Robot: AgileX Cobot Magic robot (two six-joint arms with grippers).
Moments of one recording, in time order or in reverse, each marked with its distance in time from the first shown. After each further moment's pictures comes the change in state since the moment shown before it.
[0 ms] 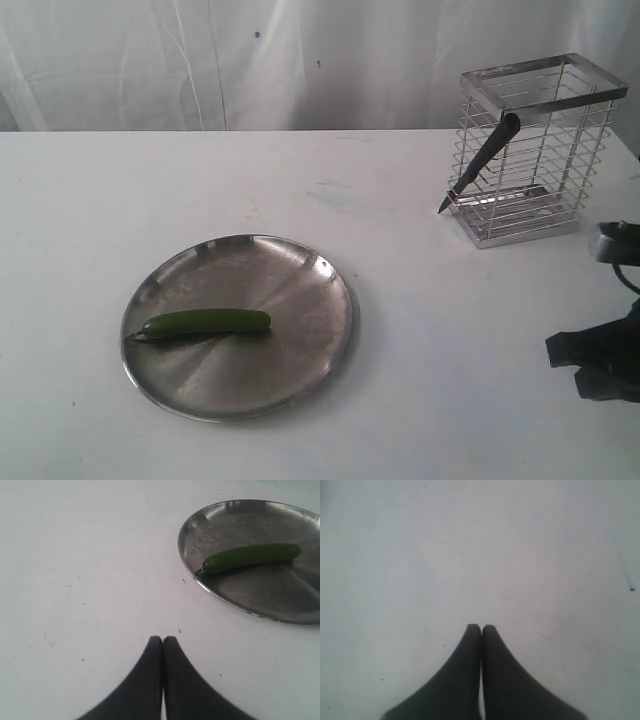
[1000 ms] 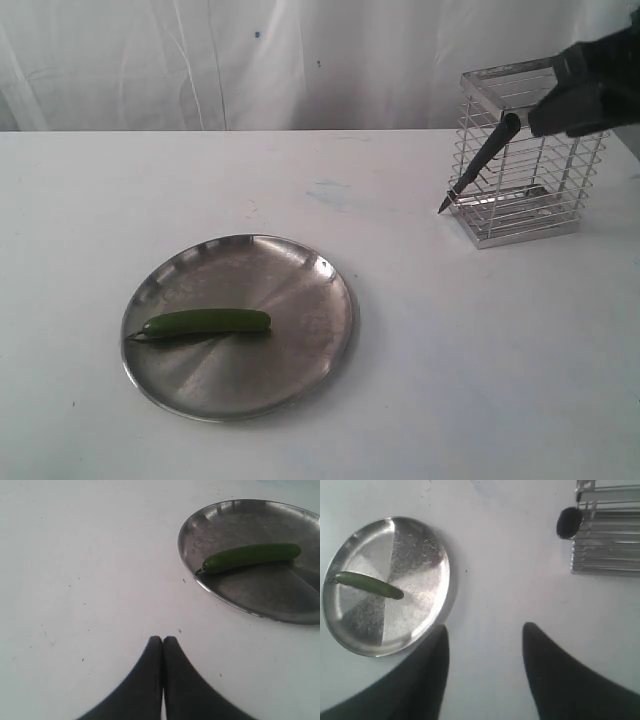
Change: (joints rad) left arm 0.000 0.000 0.000 0.000 0.000 0.000; right arm 0.000 0.109 -0.748 0.132 0.401 -0.170
